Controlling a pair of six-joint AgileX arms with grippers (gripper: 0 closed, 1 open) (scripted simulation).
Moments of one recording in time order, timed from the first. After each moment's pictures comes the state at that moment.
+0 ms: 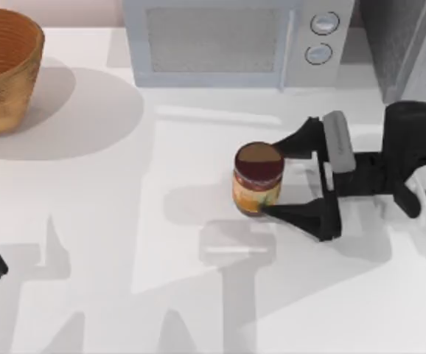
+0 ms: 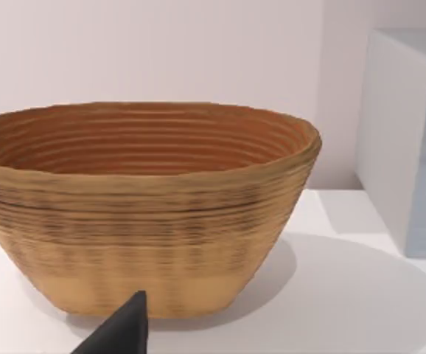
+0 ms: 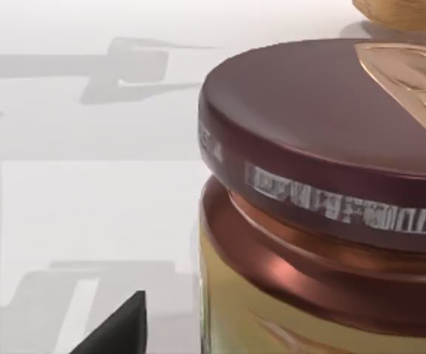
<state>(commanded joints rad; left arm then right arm) 0.00 0.00 0.00 0.00 0.00 0.00 0.22 2.40 1.05 0.98 -1.30 -0.36</state>
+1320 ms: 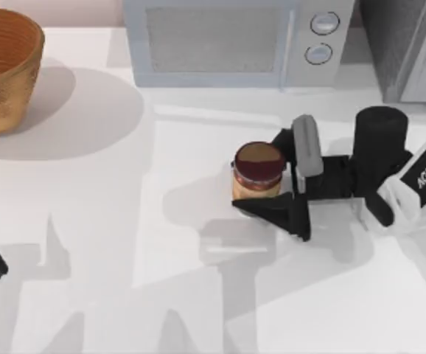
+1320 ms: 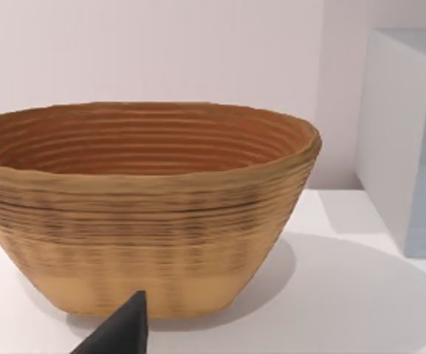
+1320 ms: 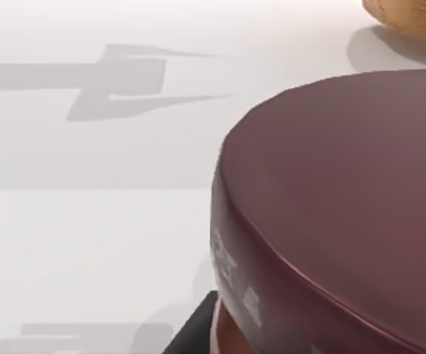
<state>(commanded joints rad) 0.00 0.00 0.00 0.00 0.00 0.00 0.31 2.45 1.08 1.09 -1.21 -0.25</state>
